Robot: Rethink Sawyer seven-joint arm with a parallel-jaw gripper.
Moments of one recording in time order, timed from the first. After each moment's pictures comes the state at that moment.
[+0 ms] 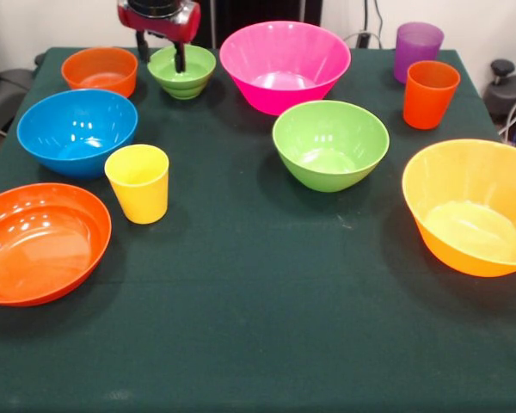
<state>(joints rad) -0.53 -0.59 -0.07 1.84 -0.20 0.51 1.69</state>
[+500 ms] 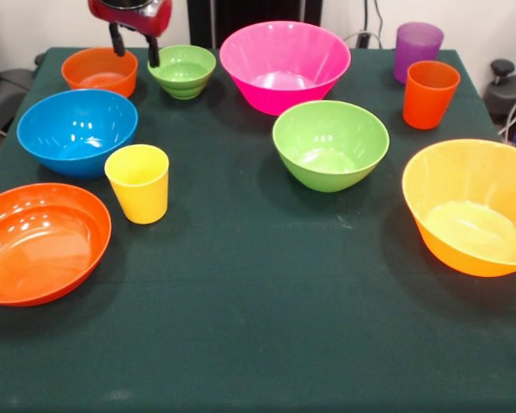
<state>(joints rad) -0.59 -0.61 -0.07 1.82 -0.20 0.53 1.69</state>
